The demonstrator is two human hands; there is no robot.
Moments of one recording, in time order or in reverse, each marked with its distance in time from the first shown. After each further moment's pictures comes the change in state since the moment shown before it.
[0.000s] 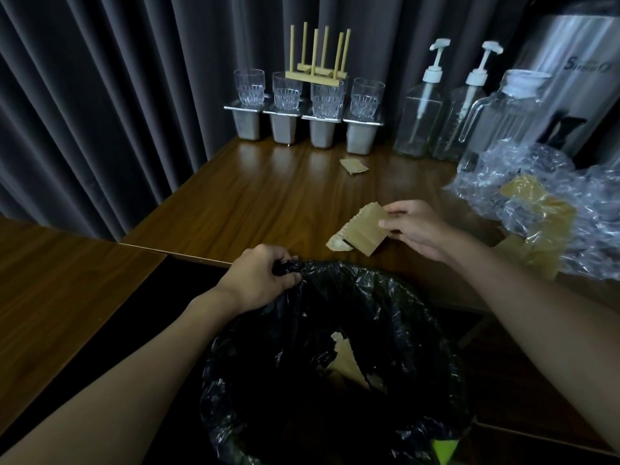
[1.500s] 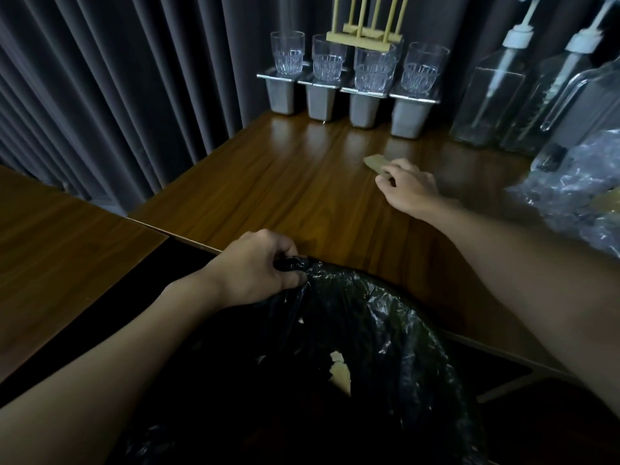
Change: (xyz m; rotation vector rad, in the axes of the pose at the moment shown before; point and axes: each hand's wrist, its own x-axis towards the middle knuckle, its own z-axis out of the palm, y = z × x) left_hand 0.011 0.016 -0.014 0.125 -0.086 -0.122; right_hand 0.151 0.004 0.036 -0.971 0.034 -0.407
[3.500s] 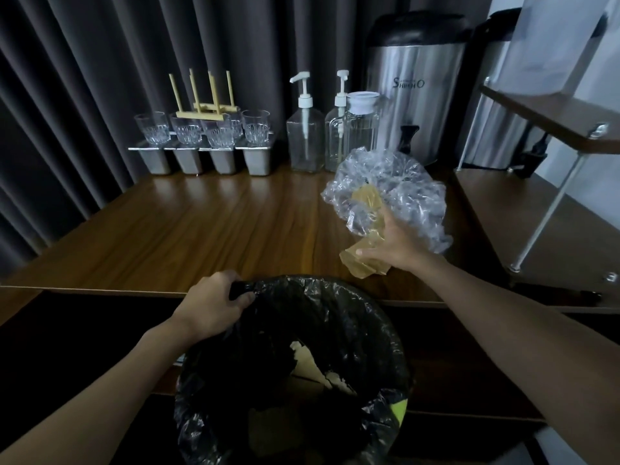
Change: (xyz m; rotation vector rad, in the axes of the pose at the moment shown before) left_hand -0.030 0.154 0.095 0.096 0.072 0.009; right_hand -0.253 0.188 -0.107 0.230 0.071 0.326
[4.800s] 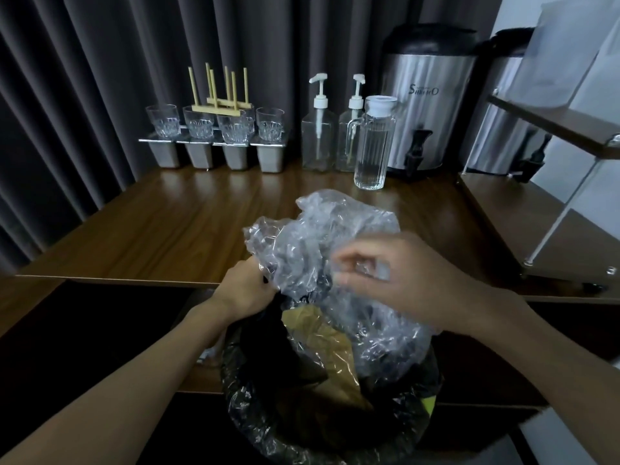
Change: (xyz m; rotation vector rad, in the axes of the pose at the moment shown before) left_hand 0.004 -0.013 -0.007 -0.038 0.035 0.191; right_hand -0.173 -0.150 -0.053 0.060 -0.116 -0.591
